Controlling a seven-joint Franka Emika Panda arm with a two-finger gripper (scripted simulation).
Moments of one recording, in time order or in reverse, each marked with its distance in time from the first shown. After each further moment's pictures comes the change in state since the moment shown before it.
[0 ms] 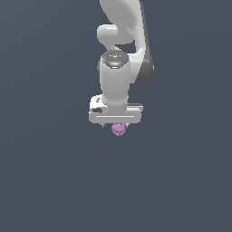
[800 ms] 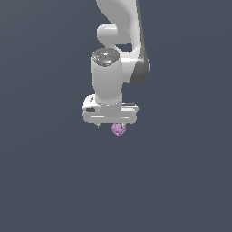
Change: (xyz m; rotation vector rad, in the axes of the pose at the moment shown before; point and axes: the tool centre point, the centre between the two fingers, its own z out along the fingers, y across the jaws) arm 0.008 0.018 -0.006 0.018 0.020 0.041
